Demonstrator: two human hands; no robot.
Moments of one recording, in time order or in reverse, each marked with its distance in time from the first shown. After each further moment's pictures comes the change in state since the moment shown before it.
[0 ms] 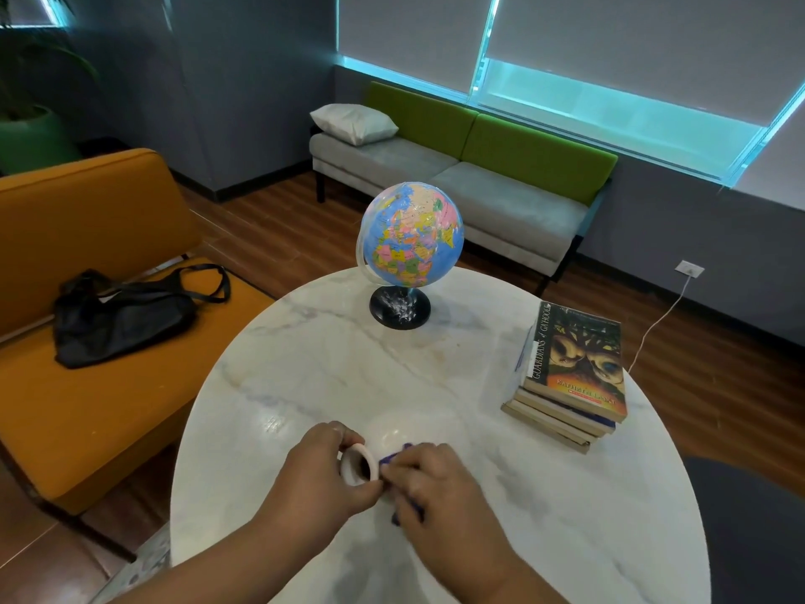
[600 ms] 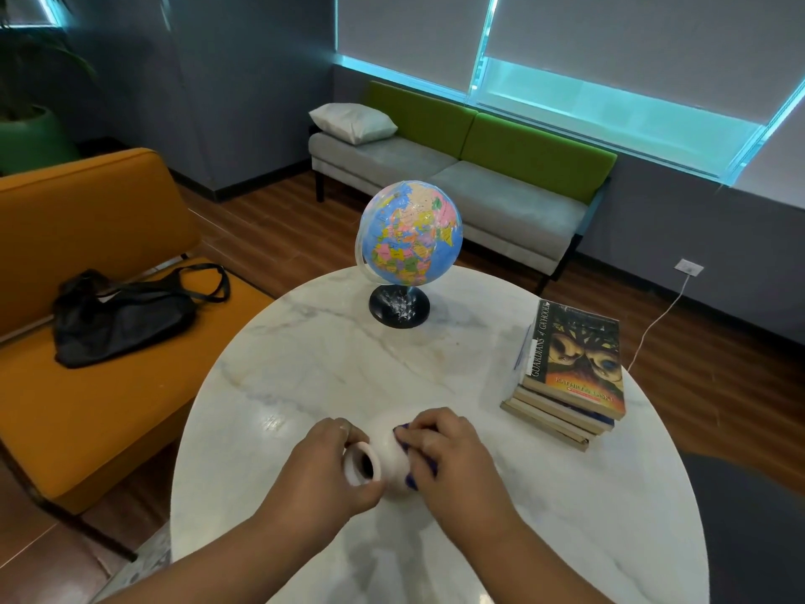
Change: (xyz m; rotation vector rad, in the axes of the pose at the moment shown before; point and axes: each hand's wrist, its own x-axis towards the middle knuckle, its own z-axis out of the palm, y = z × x) left_hand 0.000 0.003 0.001 0.061 0.003 0.100; right_hand 0.023 0.014 -0.008 0.018 0.029 0.144
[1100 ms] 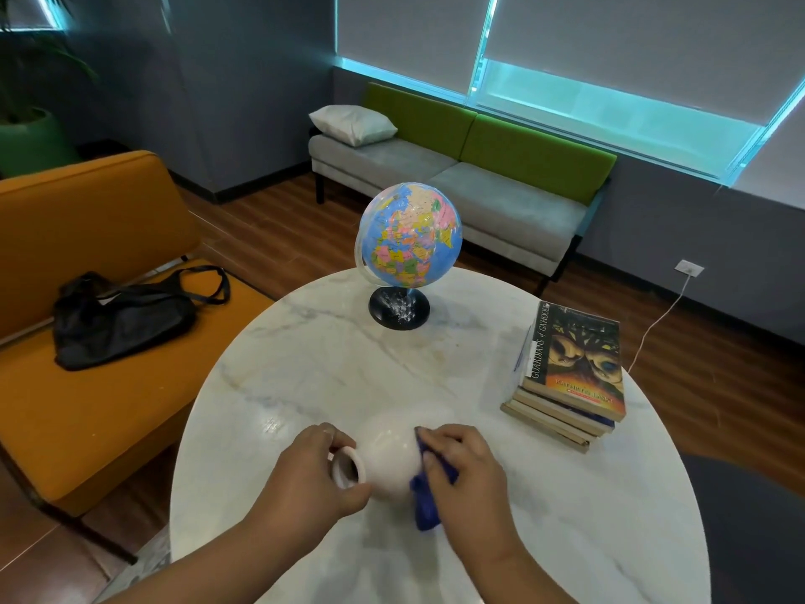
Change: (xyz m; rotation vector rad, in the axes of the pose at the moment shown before) left_hand 0.002 -0.017 -0.001 -0.043 0.005 -0.069; right_hand -0.015 0.010 0.008 0.271 0.190 0.232
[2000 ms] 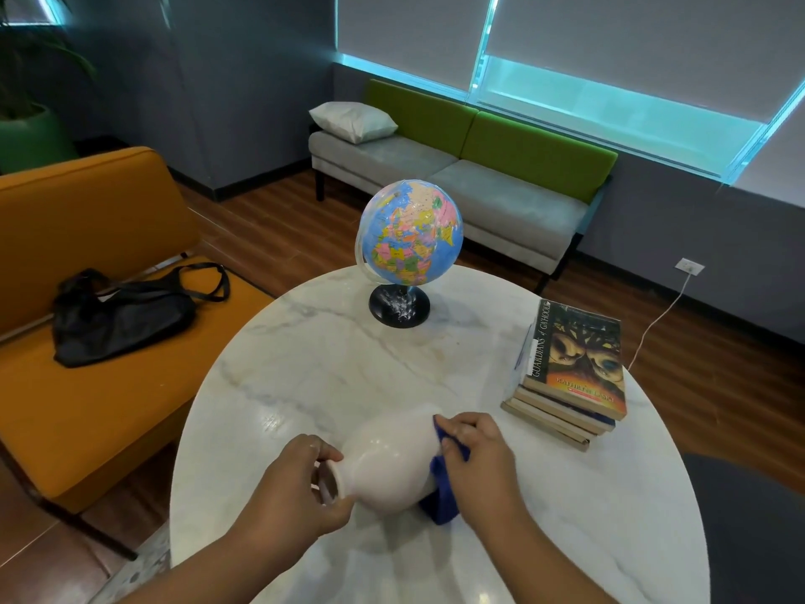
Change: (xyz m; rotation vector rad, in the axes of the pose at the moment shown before) left_hand -0.007 -0.023 -0.002 -0.045 -0.033 0.011; right_hand 0.021 0.003 -0.008 -0.114 -0.020 0.202
